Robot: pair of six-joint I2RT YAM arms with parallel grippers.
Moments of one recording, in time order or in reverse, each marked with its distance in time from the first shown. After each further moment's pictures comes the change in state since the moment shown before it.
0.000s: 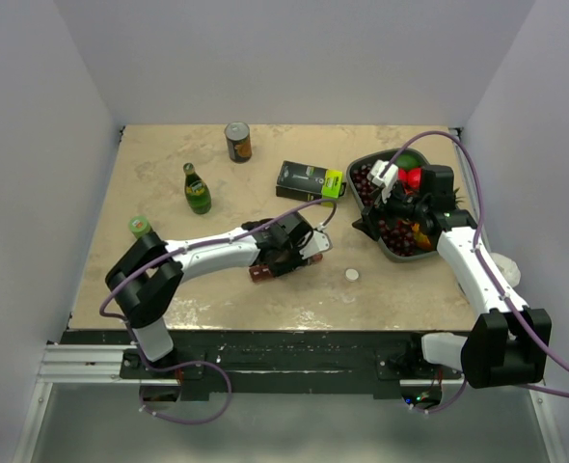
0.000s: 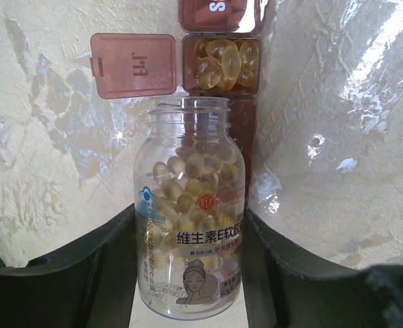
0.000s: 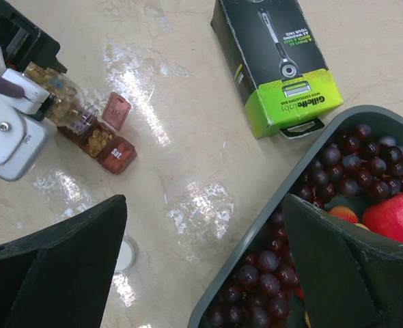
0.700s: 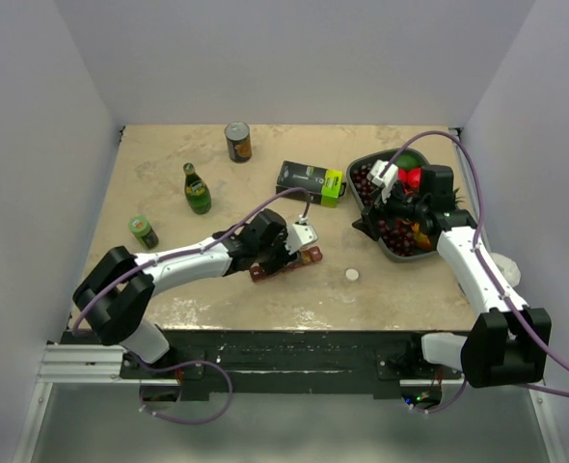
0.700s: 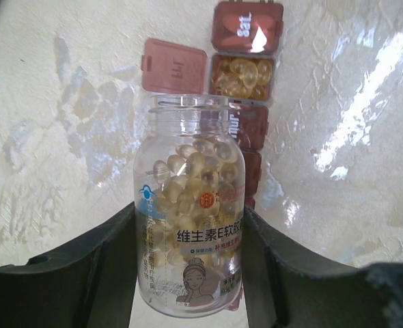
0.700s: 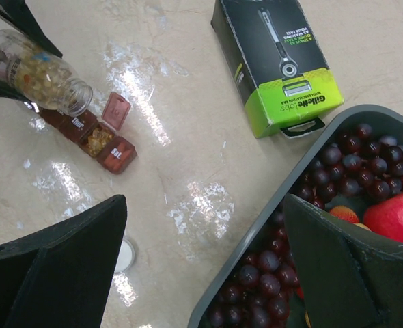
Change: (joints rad) left arm 0.081 -0.180 -0.232 0.280 0.134 -0.029; right arm 0.000 0.003 0.000 0.000 0.000 0.000
